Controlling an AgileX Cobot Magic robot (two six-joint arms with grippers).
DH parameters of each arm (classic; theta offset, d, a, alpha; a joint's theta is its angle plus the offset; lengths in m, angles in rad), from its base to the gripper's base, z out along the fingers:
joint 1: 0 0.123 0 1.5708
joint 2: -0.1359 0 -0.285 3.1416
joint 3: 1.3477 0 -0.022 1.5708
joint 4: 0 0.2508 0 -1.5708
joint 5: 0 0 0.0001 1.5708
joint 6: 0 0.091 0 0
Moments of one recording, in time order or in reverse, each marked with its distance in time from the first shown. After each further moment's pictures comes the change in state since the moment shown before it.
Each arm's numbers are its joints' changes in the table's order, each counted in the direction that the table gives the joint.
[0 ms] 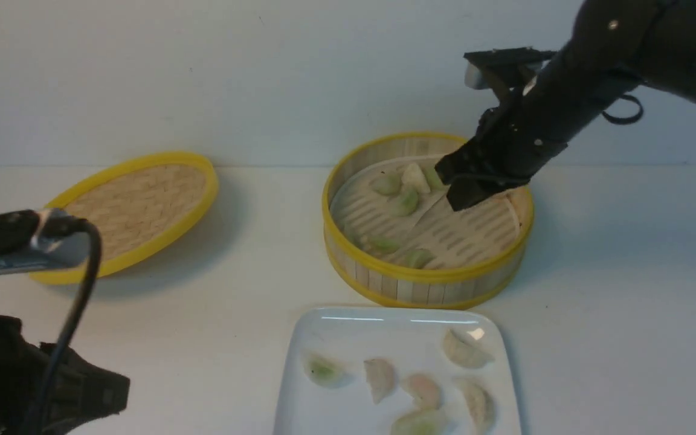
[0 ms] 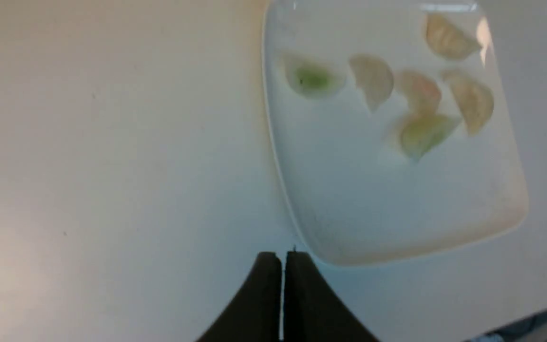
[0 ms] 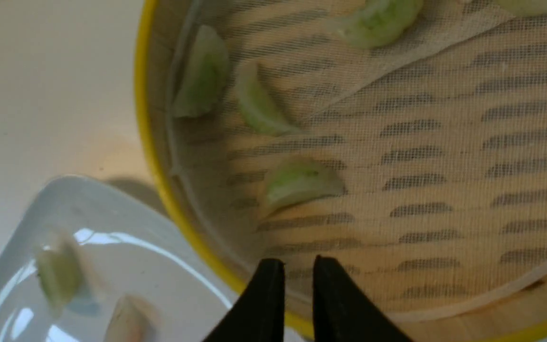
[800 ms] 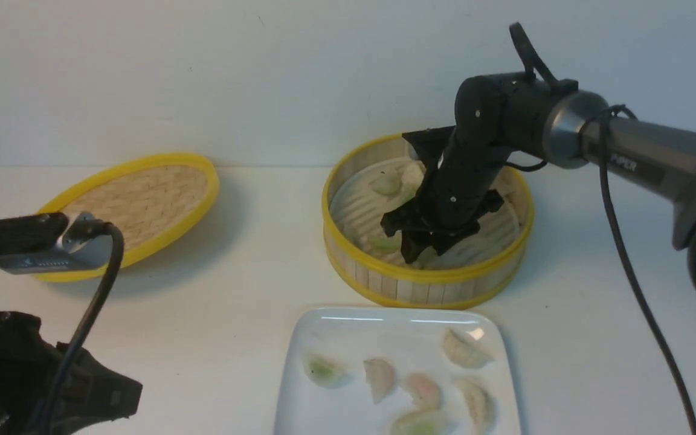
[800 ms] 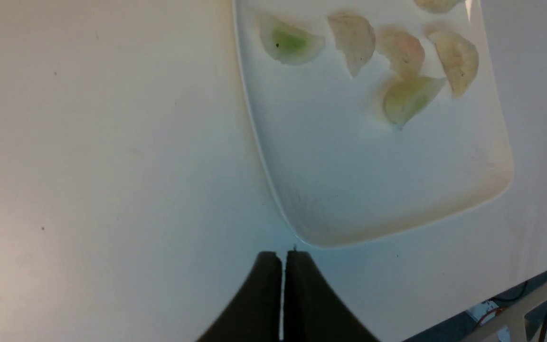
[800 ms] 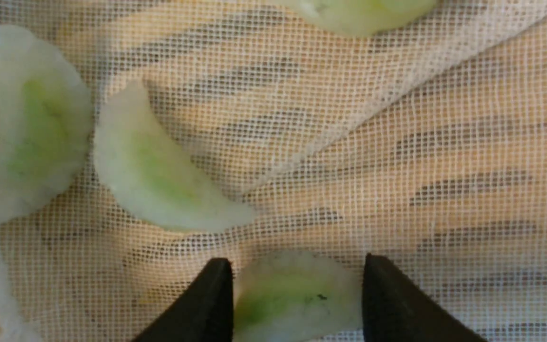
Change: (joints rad) right arm 0.083 -0.308 -0.174 -0.123 -0.006 0.219; left arm 0.000 -0.032 -0.055 -0.015 0.036 0.053
